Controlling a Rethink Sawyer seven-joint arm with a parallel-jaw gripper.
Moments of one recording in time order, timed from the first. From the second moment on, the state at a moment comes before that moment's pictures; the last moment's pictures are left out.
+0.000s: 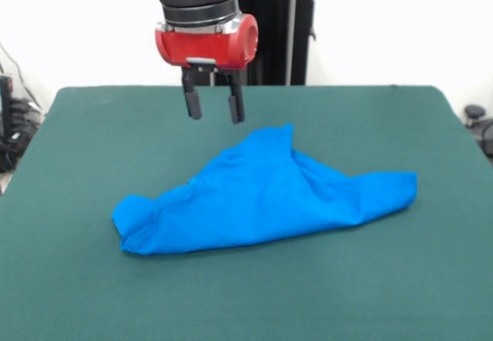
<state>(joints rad) -0.49 -0.76 0.22 1.71 -0.04 0.58 1.85</state>
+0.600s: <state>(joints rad) -0.49 -0.76 0.22 1.71 -0.04 0.58 1.85</state>
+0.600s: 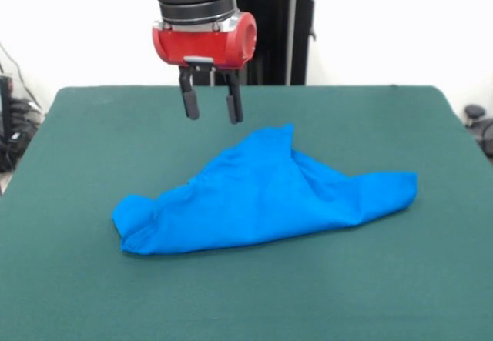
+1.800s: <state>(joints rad) -0.27 -0.87 0.09 1.78 -0.13 0.29 1.85</state>
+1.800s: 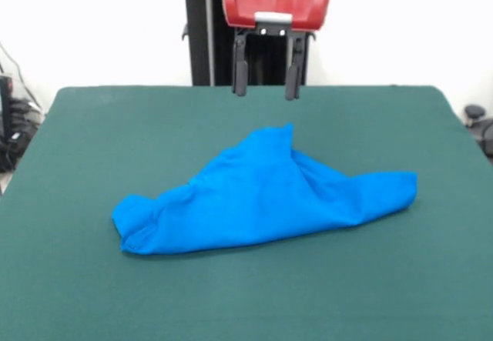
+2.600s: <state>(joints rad) -0.23 -0.85 -0.01 1.82 -0.13 0.25 1.85</state>
